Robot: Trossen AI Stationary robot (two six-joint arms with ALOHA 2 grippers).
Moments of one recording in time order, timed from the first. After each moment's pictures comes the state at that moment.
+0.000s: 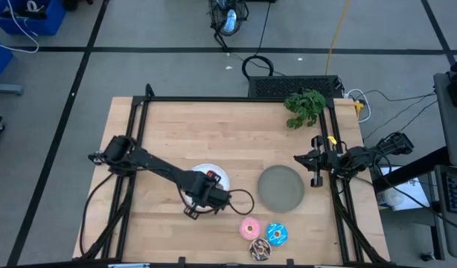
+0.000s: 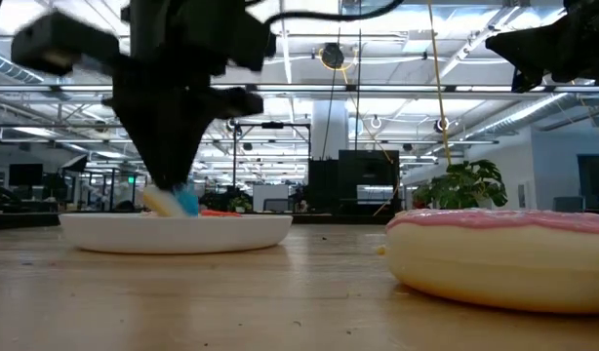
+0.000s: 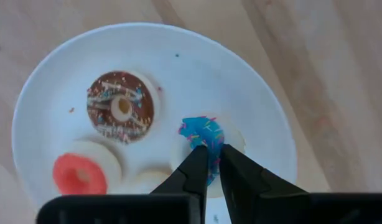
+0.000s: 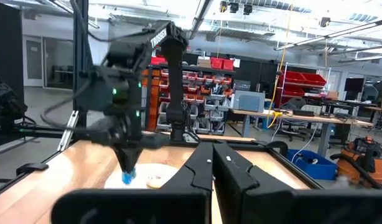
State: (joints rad) left arm -0.35 1.95 1.45 -1.02 -0.03 0.19; right arm 0.38 0.04 0.02 0.24 0.44 -0.18
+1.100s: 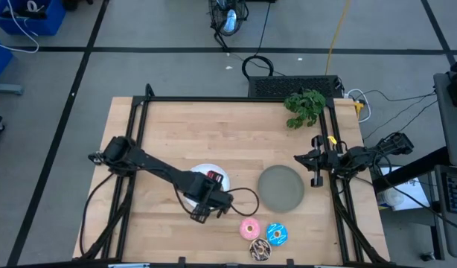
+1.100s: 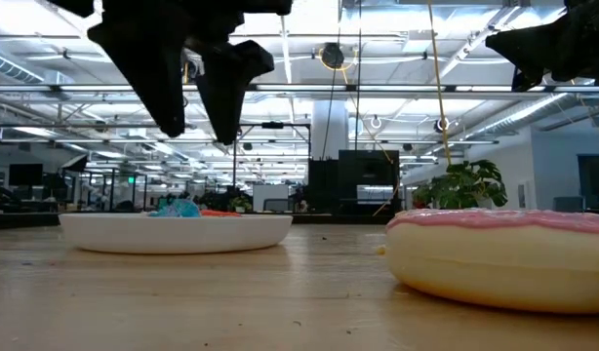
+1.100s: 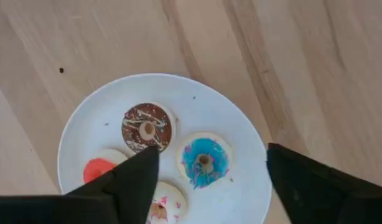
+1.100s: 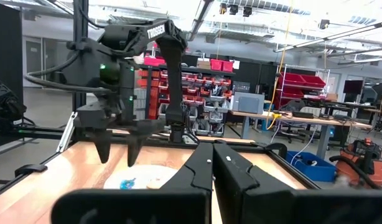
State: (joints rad) left arm -0.37 1.95 1.58 -1.06 -0.08 0.02; right arm 0.38 0.04 0.01 0.25 0.44 -0.19
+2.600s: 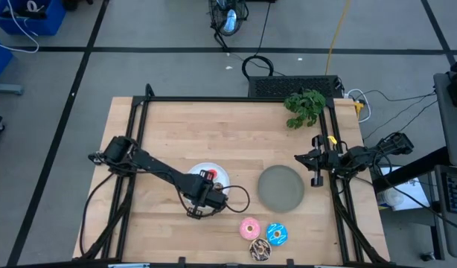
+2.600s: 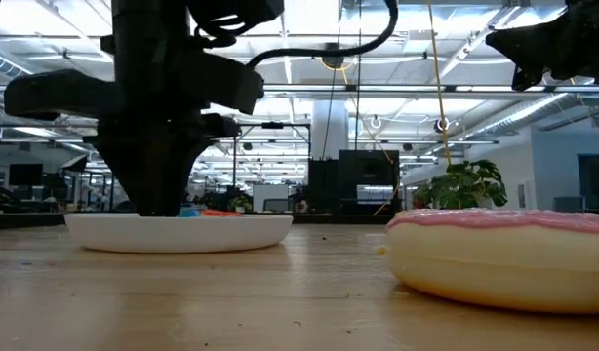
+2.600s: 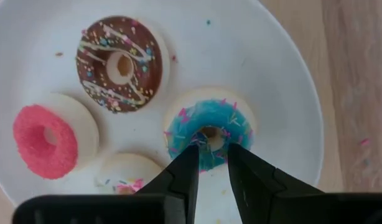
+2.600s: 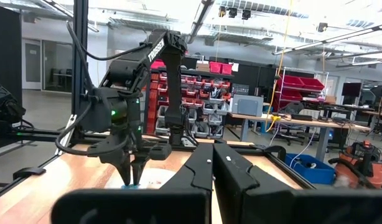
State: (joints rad) left arm -0.35 1.95 1.34 -0.93 -0.11 -0.06; right arm 0.38 0.04 0.01 0.27 0.44 -0.20
